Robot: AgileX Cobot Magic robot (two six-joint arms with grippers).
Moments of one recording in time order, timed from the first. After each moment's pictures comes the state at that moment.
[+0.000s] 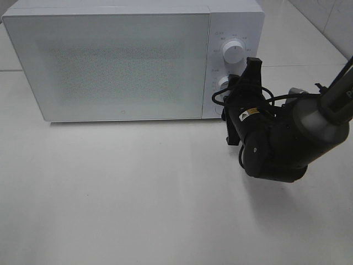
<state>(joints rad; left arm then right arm) 0.05 0.00 -0.52 -0.14 1.08 0.06 0.61 2.08 -0.77 0.64 -1.21 1.47</state>
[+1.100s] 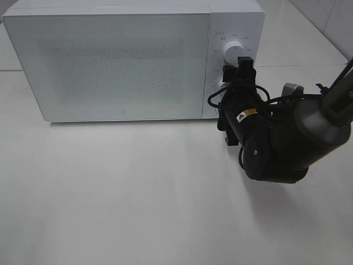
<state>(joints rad) 0.05 0.00 -0.52 -0.14 1.08 0.06 0.62 2.07 -0.76 0.60 -1.21 1.40</state>
